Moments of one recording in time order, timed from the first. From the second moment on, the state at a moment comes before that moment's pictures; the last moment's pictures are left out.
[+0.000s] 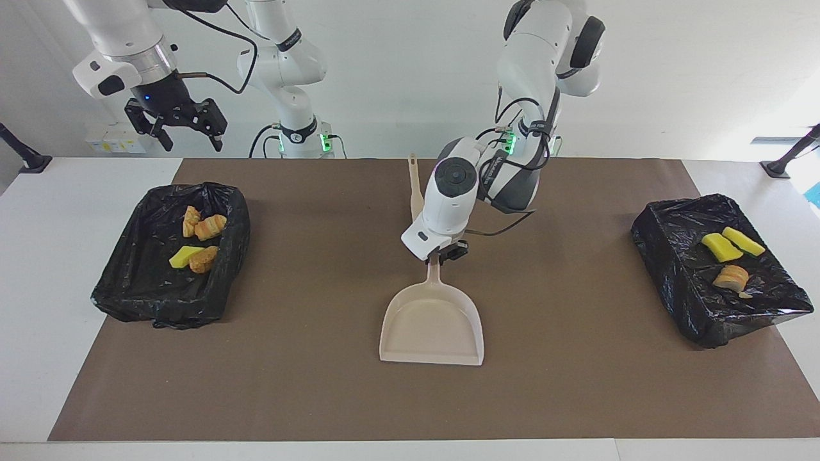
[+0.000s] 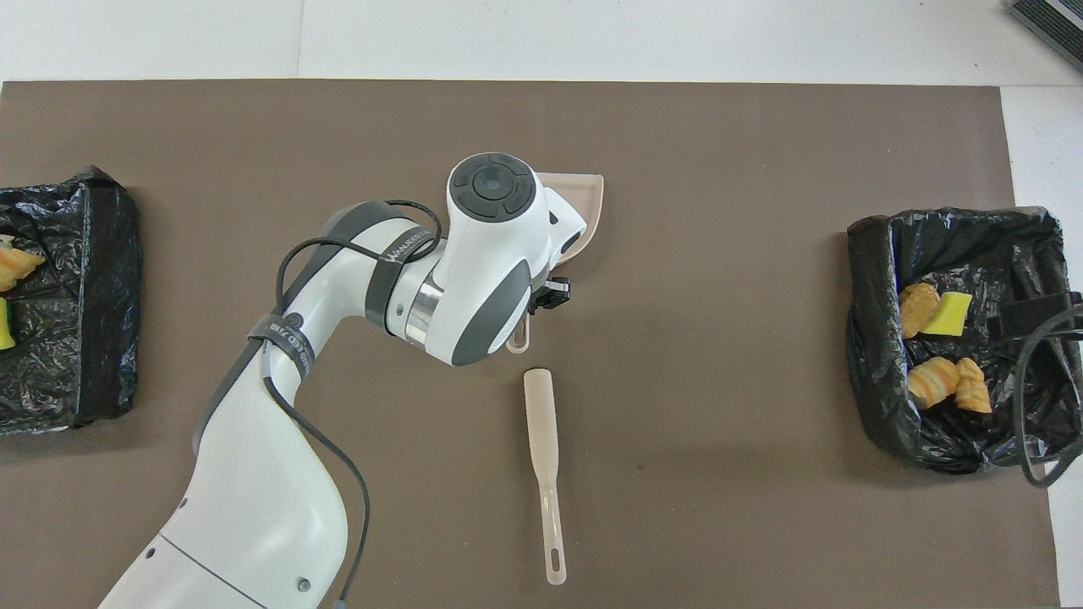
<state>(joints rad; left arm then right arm) -0.62 0.59 -0.03 -1.38 -0.10 1.91 -0.50 0.08 -0.11 -0.15 -1.64 -0.03 1.50 -0.06</state>
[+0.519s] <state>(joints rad) -0.60 0.53 0.02 -1.34 -0.09 1.88 -0.51 0.08 -0.11 -0.15 -1.64 -0.02 1.50 -0.06</state>
